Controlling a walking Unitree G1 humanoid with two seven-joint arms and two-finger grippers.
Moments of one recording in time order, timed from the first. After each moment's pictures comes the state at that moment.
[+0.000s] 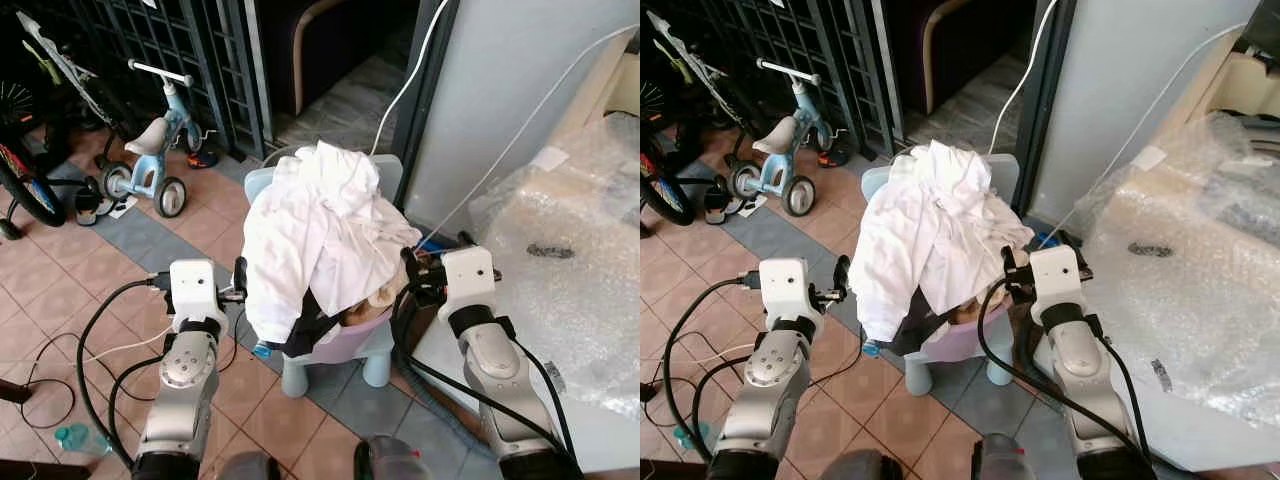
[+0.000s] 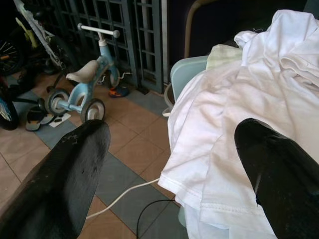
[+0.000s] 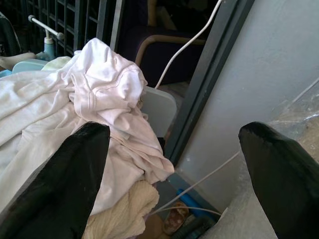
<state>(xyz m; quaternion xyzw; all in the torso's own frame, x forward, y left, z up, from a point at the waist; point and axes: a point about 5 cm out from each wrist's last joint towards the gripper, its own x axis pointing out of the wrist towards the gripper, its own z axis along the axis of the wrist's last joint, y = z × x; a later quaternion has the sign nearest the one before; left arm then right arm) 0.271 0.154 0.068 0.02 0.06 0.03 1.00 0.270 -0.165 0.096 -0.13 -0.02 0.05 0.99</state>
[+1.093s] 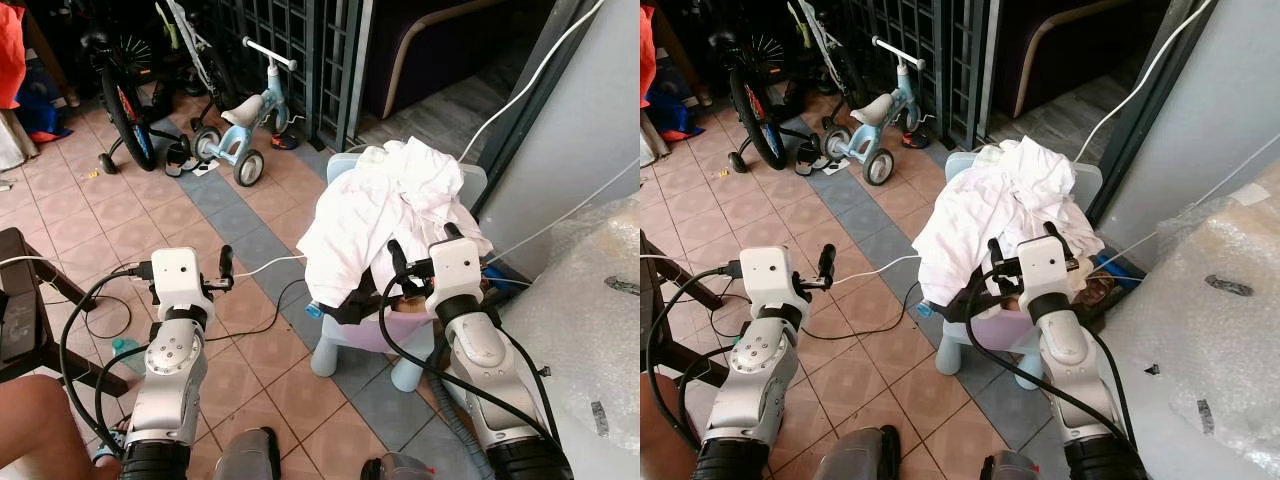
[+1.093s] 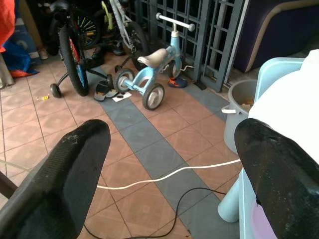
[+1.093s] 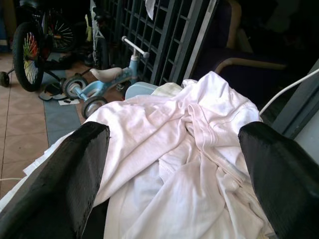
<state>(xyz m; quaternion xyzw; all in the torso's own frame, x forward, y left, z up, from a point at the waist) 0.278 0.161 0.083 -0.01 0.05 0.03 1.00 0.279 -0.151 0.101 -0.12 -0.02 0.08 0.99</state>
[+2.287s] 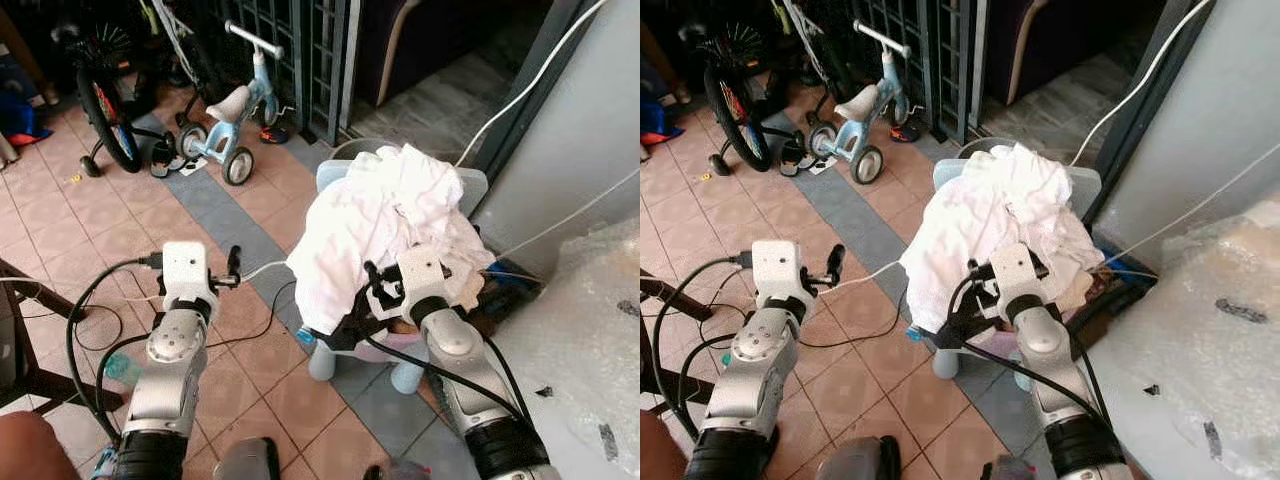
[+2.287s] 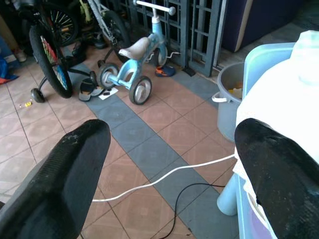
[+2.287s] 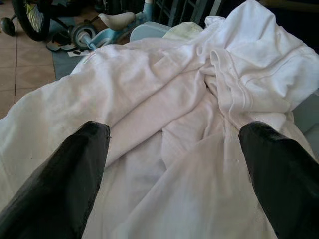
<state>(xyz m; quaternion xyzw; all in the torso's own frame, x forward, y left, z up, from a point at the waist) 0.283 0.156 0.084 0.01 0.07 0.00 1.00 0.288 -0.138 0.068 -0.14 0.09 0.11 0.98</state>
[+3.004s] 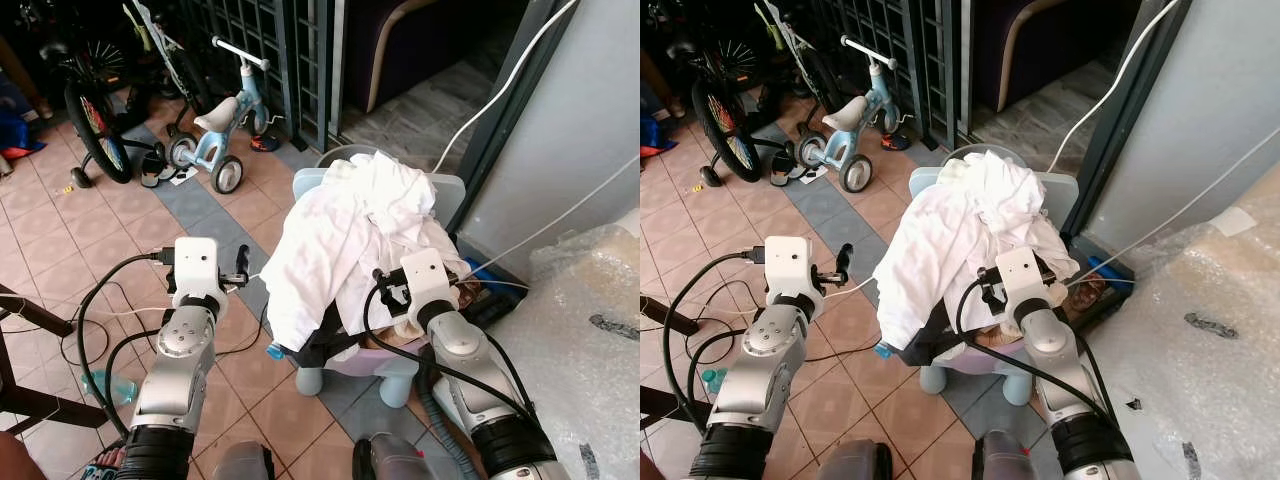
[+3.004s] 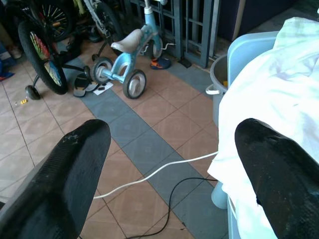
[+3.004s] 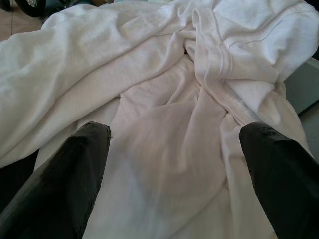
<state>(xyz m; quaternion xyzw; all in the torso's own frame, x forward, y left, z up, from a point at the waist) 0.286 0.157 0.086 0.04 0.10 0.01 0.99 0.290 -0.133 0.061 -0.15 0.13 0.12 0.97</state>
